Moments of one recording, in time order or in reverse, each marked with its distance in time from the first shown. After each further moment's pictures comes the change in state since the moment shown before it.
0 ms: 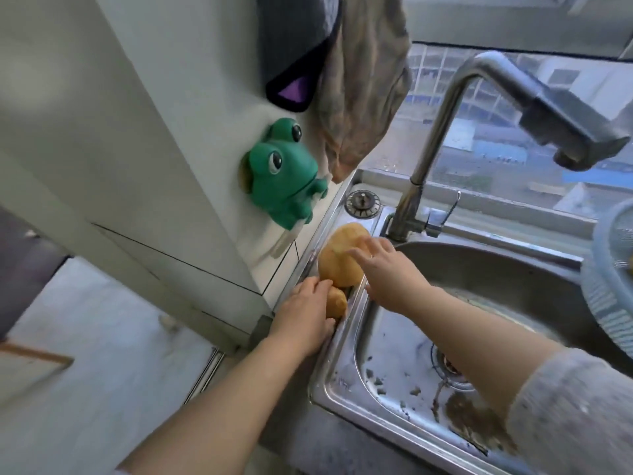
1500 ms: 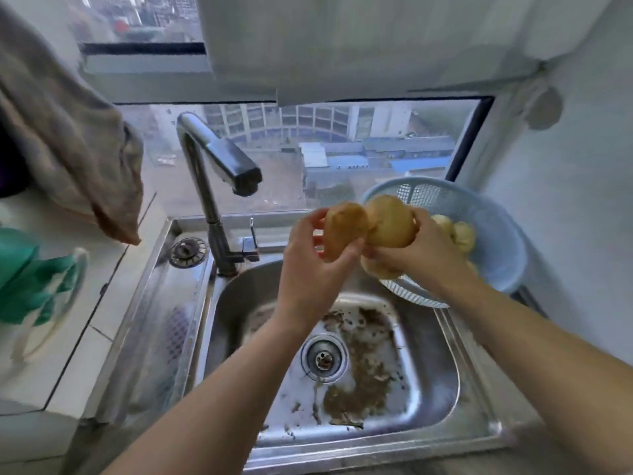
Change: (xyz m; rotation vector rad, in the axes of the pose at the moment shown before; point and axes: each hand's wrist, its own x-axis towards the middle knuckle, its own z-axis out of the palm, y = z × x) left_hand 0.002 0.263 -0.015 -0.978 0.204 0.569; right_hand -0.230 0.155 -0.067 0.863 0.694 0.824
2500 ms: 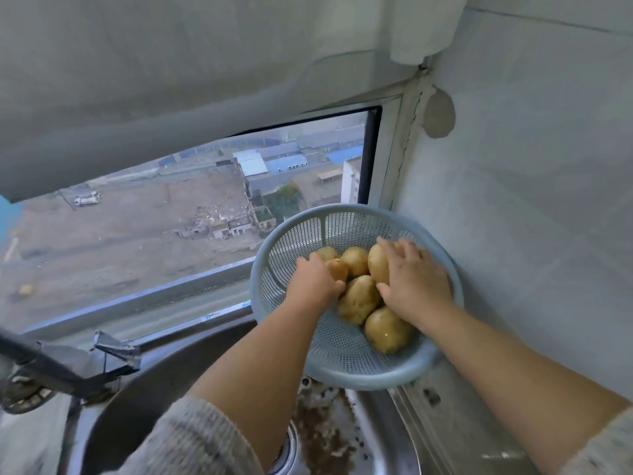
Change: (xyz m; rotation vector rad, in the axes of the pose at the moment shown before) left_hand 0.150 -0.069 0.198 0.807 -0.583 -0.265; right_hand 0.104 0.127 -0.069 -0.803 0.025 0.192
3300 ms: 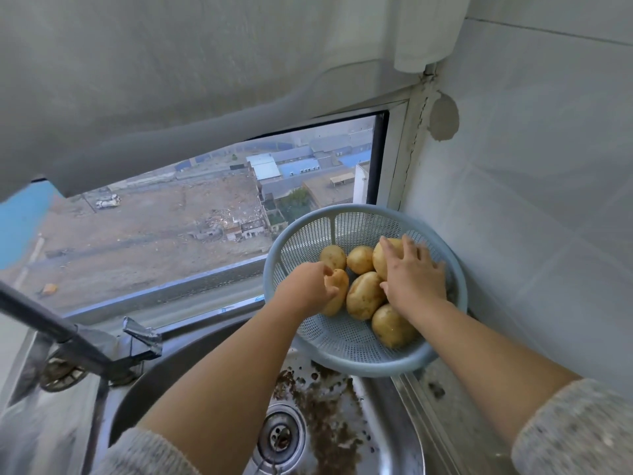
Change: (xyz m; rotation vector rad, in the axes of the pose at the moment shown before) left_hand -0.029 -0.023 -0.025 0.141 -0.027 0.215; right_hand -0.003 -0.012 0.004 -0.103 -0.038 0.020
